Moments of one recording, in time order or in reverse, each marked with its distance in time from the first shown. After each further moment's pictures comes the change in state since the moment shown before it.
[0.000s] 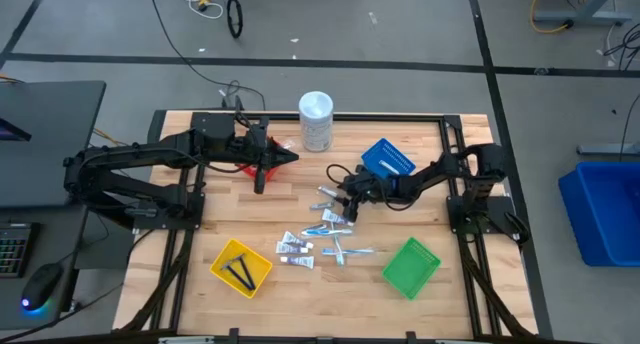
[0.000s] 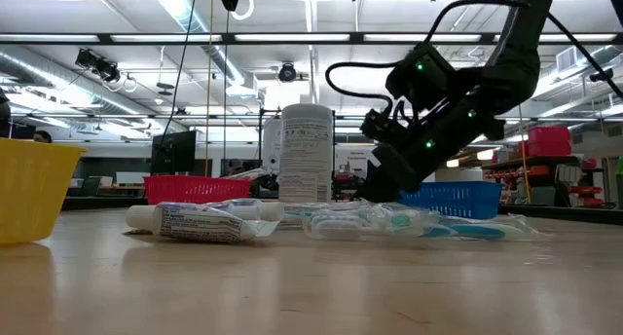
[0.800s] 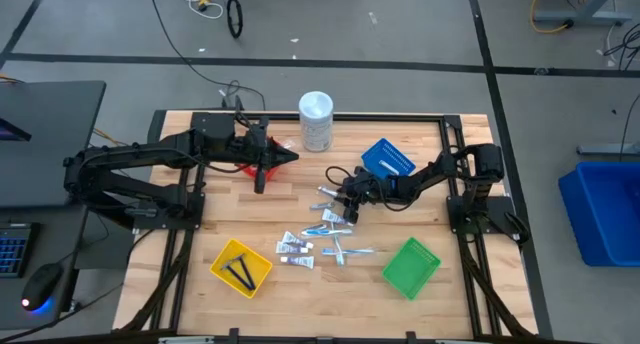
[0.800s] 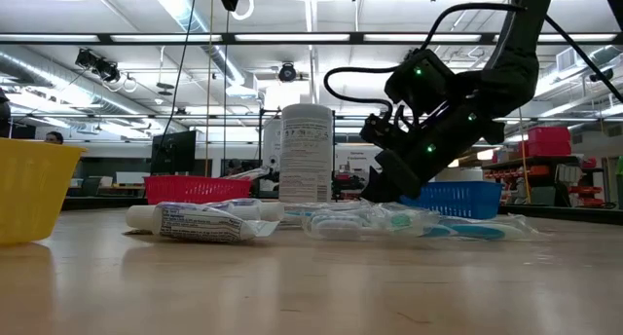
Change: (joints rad) left arm 0.000 0.000 0.000 0.000 -0.008 0.001; right arm 0.001 0.021 0.002 0.002 -0.032 -0.018
